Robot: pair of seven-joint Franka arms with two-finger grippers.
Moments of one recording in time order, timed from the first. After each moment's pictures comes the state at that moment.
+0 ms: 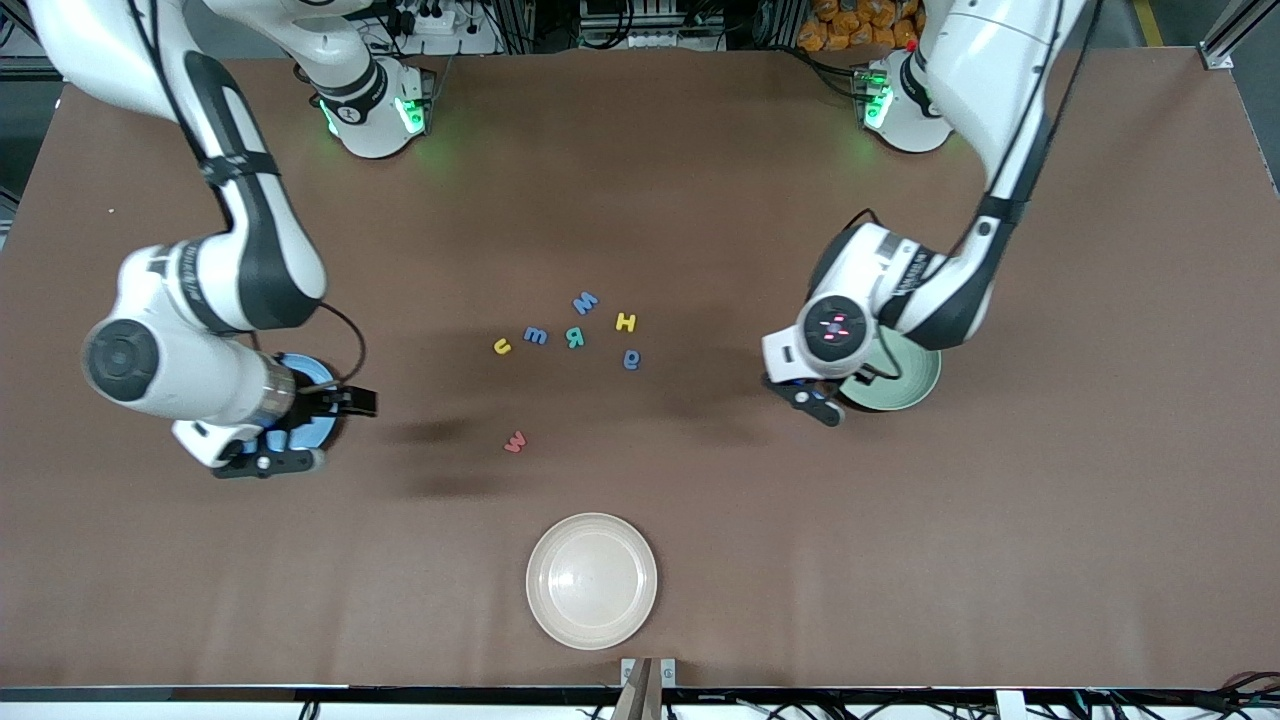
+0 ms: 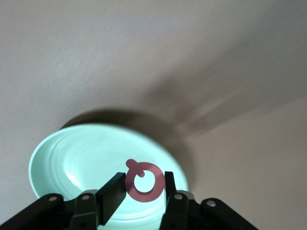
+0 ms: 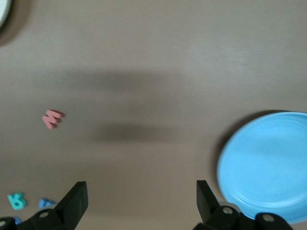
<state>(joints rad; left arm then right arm) -0.36 0.51 -0.09 -1.83 0.18 2.02 0.07 0.12 0.46 0.05 -1.64 0.09 2.02 0.08</state>
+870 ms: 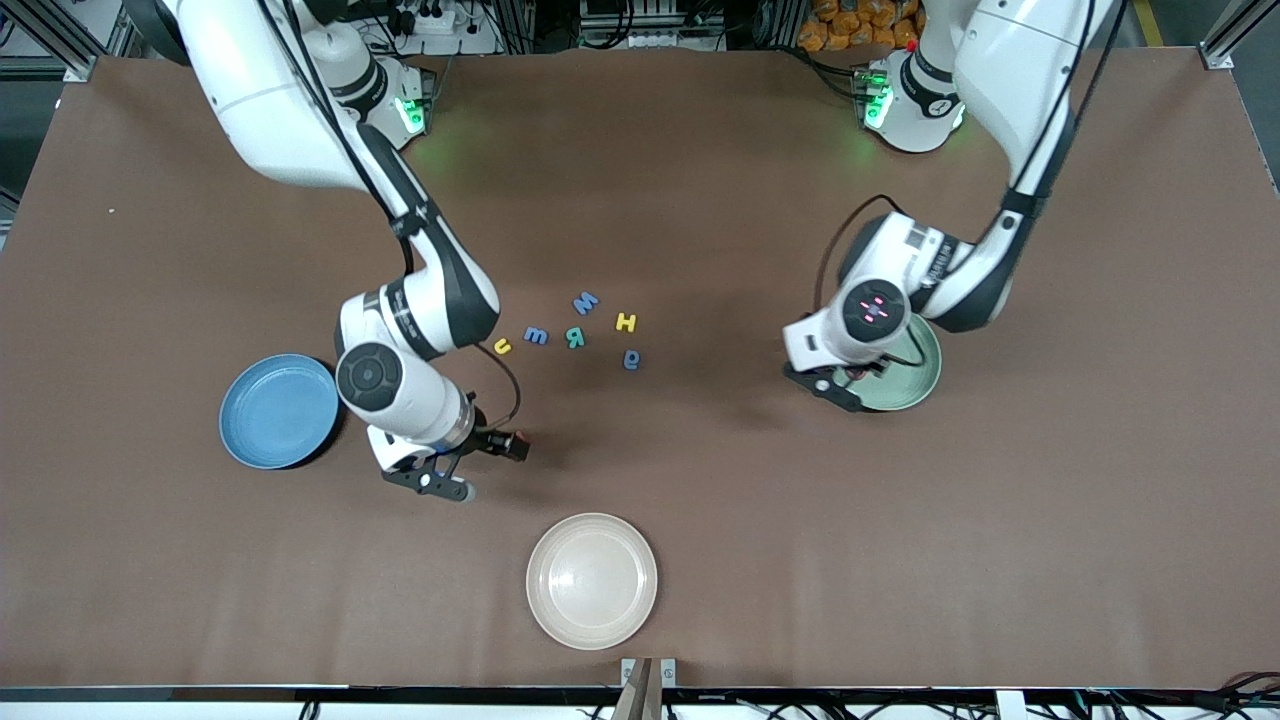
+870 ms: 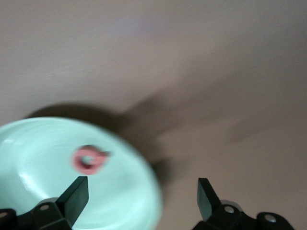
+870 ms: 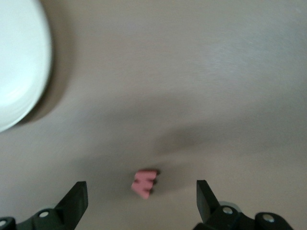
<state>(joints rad) -0.29 0.46 -0.23 -1.95 0.13 2.17 -0.14 0.35 0.74 0.03 -1.49 0.10 2.27 0.72</state>
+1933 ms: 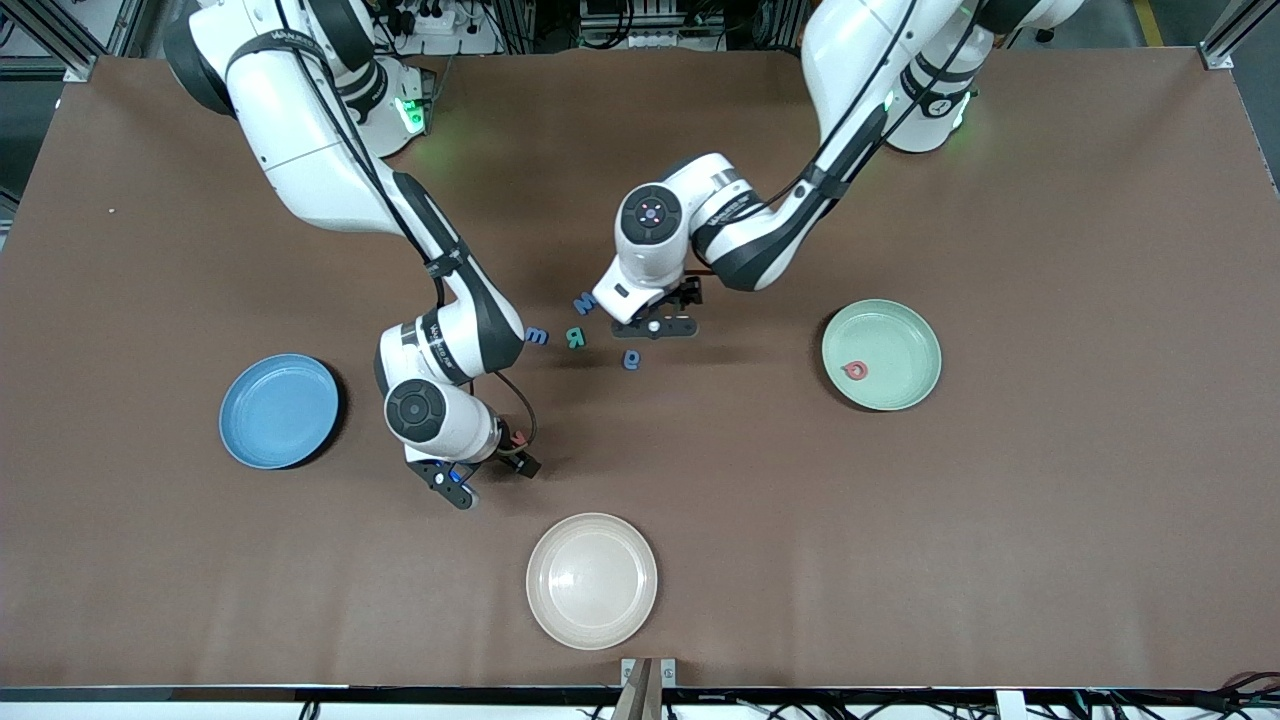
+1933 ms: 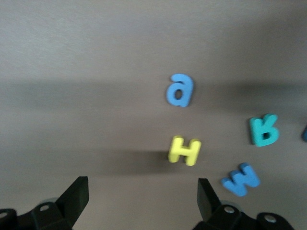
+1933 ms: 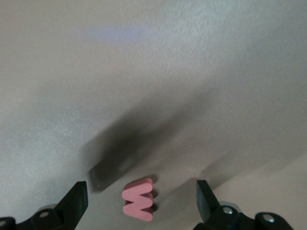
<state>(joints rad) -0.59 0.69 -0.34 -1.62 0.13 2.22 -0.99 0.38 0.87 0.04 -1.43 0.10 2.24 0.99</state>
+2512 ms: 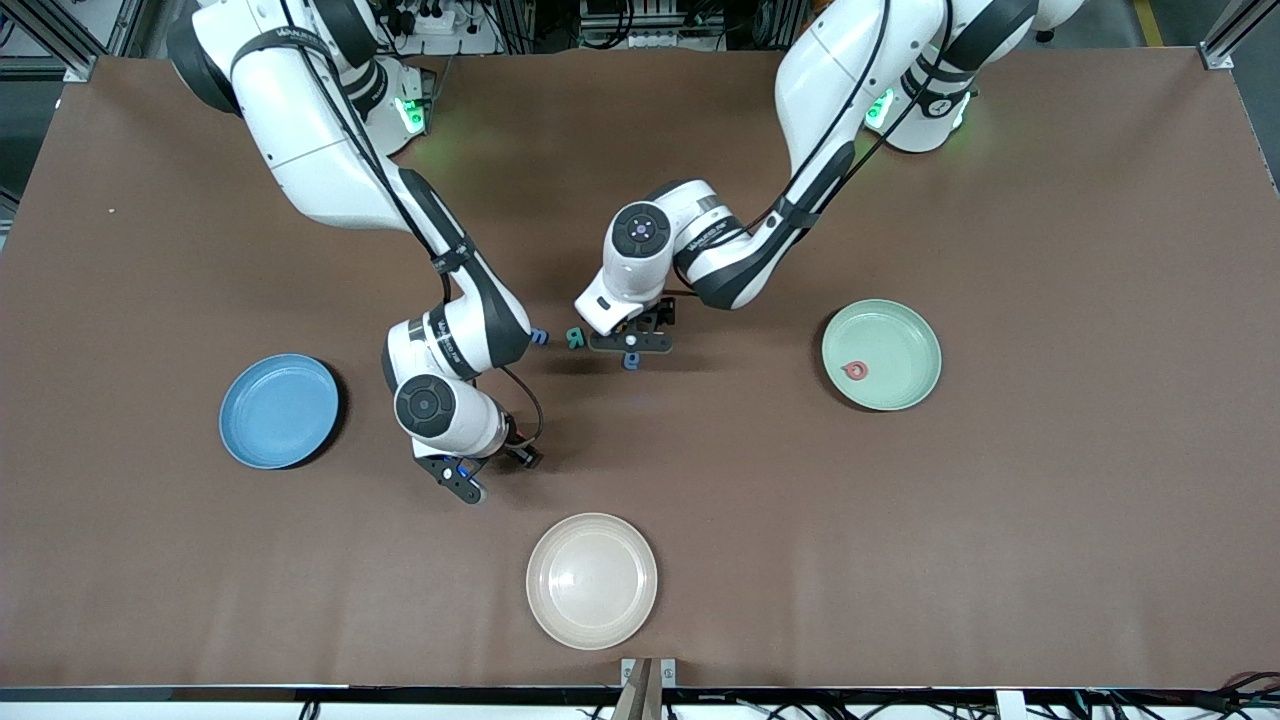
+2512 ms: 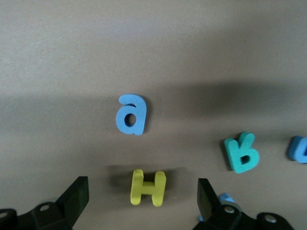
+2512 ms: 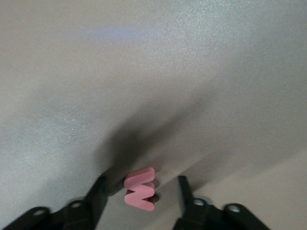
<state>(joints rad) -0.63 0.81 -0.32 -1.58 0.21 2.38 -0.92 0.39 0.86 0.04 -1.43 0.10 2.24 1.00</state>
